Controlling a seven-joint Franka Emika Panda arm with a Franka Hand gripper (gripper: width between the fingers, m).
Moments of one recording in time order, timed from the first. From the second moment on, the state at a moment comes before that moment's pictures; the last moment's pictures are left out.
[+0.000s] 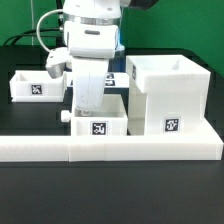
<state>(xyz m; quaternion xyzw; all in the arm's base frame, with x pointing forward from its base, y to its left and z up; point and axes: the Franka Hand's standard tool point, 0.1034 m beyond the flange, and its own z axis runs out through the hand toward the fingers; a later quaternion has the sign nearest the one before) 0.547 -0.039 0.018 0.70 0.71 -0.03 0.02</state>
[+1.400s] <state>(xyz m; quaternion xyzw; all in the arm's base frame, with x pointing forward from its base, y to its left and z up) 0.550 -0.019 0.010 0.70 0.71 -0.02 0.03</state>
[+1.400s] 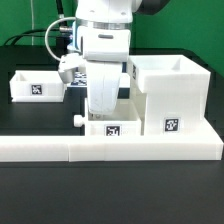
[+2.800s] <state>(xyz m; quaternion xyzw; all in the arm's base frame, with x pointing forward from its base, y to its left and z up) 0.550 -0.018 0.010 0.69 0.72 -0.02 0.03</state>
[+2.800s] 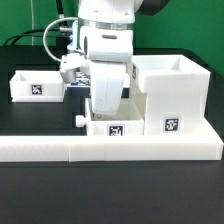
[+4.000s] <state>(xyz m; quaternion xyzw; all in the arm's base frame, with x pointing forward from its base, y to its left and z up) 0.550 -0.017 0.011 0.69 0.72 -0.03 0.03</state>
